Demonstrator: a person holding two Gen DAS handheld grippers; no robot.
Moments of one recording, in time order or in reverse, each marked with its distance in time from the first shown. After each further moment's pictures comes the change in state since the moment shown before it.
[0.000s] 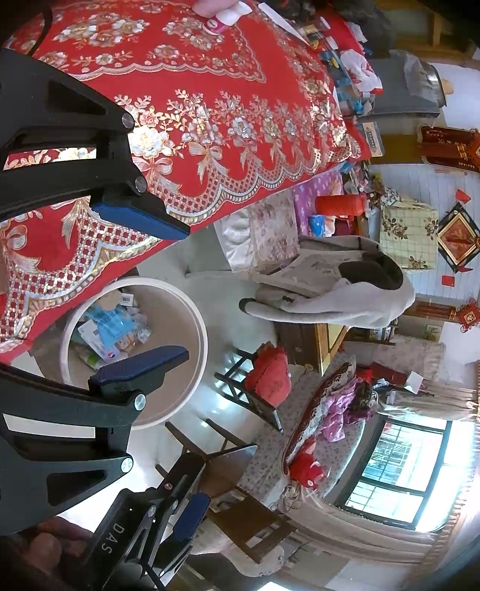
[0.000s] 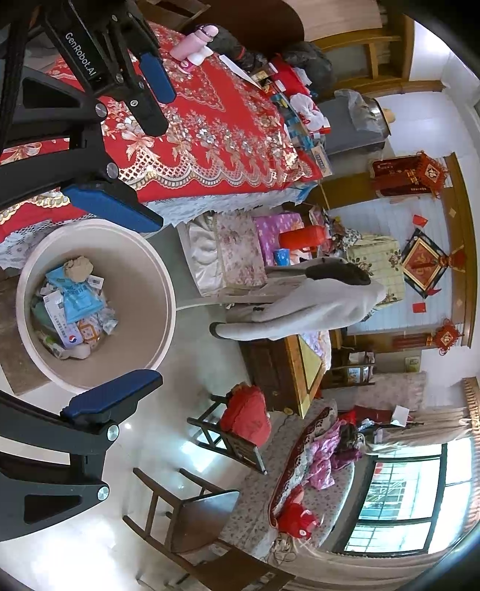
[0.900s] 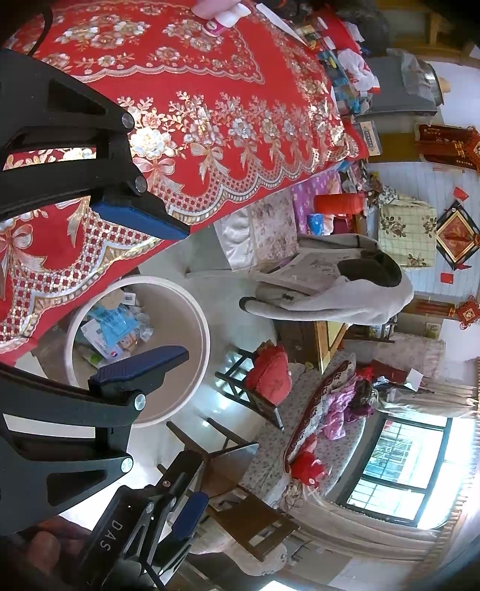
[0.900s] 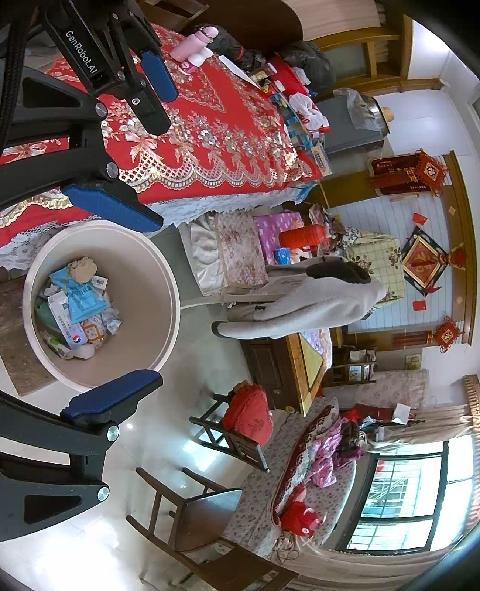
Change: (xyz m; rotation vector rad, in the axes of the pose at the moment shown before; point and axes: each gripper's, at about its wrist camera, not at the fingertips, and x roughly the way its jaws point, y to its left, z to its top) left arm -0.003 0.003 -0.003 0.009 -0.002 -0.005; right arm -0.001 0.000 0.000 0.002 0.003 0.000
